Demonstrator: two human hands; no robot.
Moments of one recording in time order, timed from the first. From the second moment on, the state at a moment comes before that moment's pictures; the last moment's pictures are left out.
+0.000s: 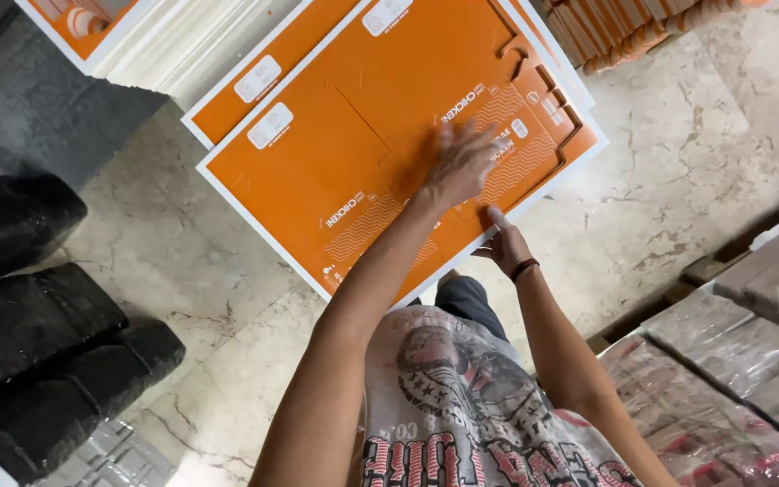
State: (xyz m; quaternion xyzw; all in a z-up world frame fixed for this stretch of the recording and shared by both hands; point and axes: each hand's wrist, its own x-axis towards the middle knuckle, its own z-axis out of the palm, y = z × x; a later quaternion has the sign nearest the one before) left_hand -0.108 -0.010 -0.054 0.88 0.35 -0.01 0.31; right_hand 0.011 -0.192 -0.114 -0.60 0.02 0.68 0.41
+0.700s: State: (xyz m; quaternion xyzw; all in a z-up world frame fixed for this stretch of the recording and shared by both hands) left_hand -0.101 -0.007 0.003 0.73 0.57 -0.26 0.27; right_hand -0.013 -0.155 0.032 -0.69 -0.22 0.60 0.34
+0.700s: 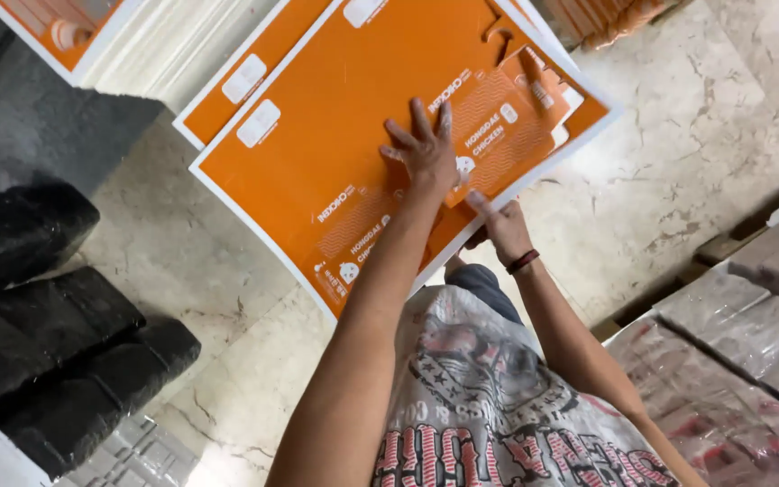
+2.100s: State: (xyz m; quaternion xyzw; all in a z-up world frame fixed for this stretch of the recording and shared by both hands) left_hand -0.241 -0.089 0.011 0.73 0.60 -0.10 0.31; right_hand -0.040 -0.194 -0.035 -0.60 0.01 0.69 0.41
